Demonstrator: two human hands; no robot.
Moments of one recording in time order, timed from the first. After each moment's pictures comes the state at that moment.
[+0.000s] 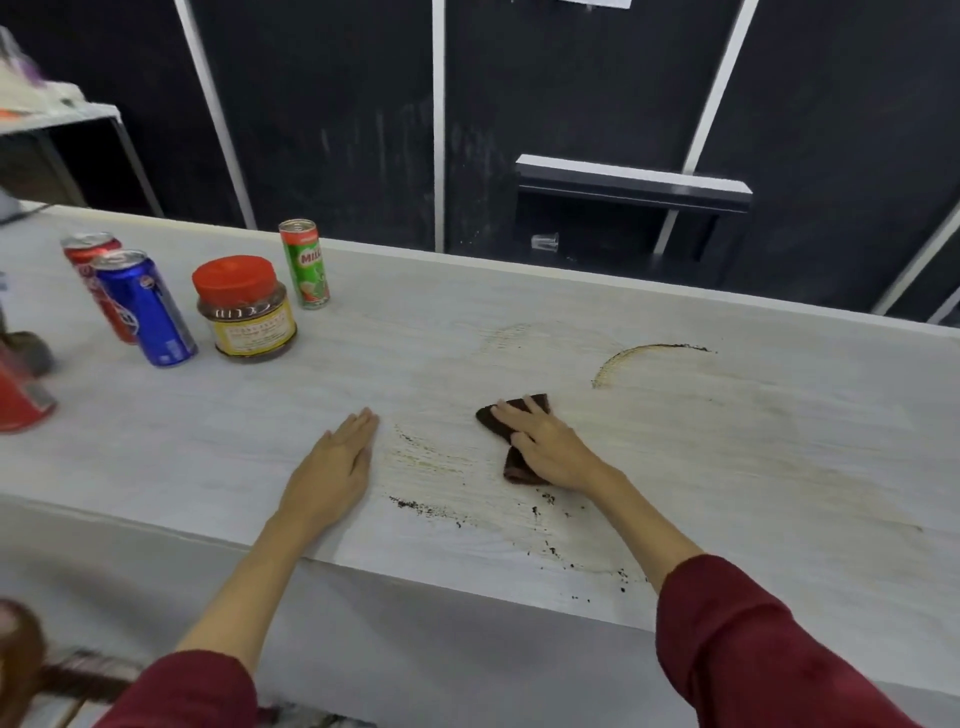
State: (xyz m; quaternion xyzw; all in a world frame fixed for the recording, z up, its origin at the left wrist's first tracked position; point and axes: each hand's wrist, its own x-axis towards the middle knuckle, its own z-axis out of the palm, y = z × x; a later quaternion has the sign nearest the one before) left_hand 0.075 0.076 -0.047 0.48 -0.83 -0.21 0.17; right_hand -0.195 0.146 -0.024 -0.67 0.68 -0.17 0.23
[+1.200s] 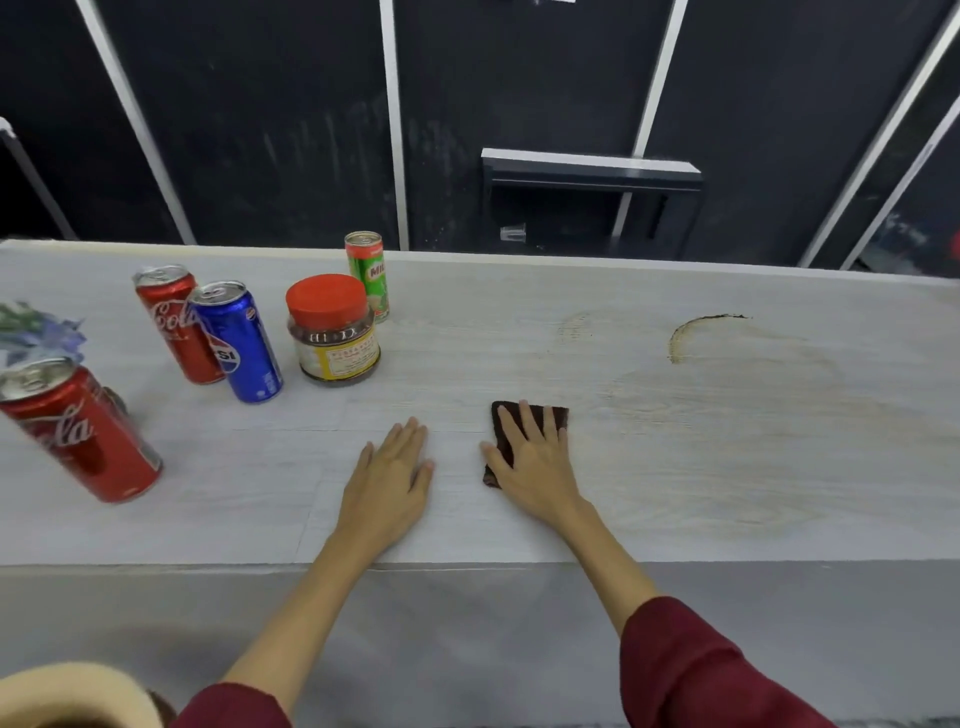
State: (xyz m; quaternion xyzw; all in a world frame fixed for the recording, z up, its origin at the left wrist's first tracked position) left_hand 0.183 0.020 -0.049 0.40 -0.88 -0.21 0.14; right_hand 0.016 0.103 -0.041 -0.51 0.83 -0.20 0.10
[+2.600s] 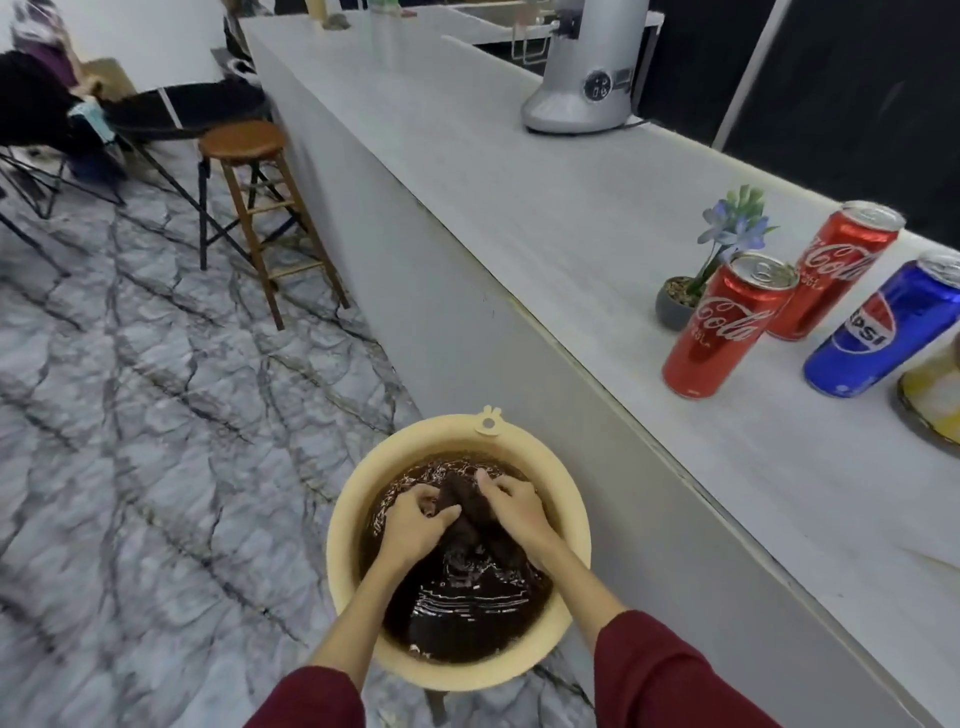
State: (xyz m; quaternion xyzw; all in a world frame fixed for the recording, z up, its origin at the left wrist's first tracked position) left_hand 0.552 0.106 -0.151 0.82 -0.31 -0.35 0.33; right_hand 0.432 0.032 -0.145 -0.59 0.53 -0.14 0.59
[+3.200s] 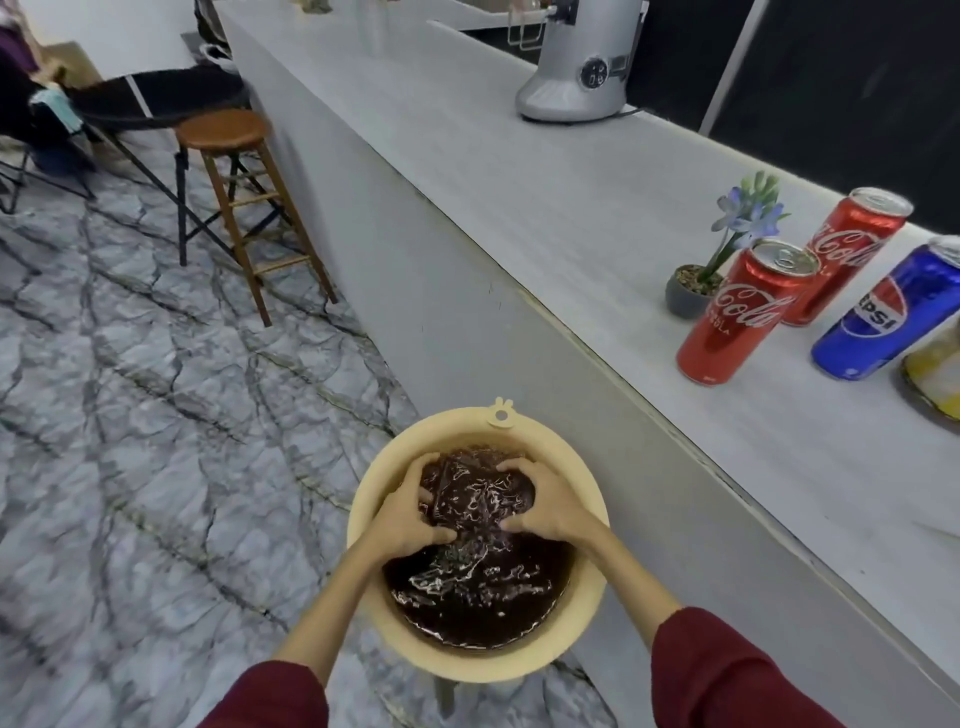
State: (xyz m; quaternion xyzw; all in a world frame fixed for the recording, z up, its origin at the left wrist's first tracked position) left_hand 0.599 0.118 -0.153 0.75 -0.45 -0.42 0.24; right_hand 0.418 0.018 -0.145 -0.77 0.46 -0.01 0.45
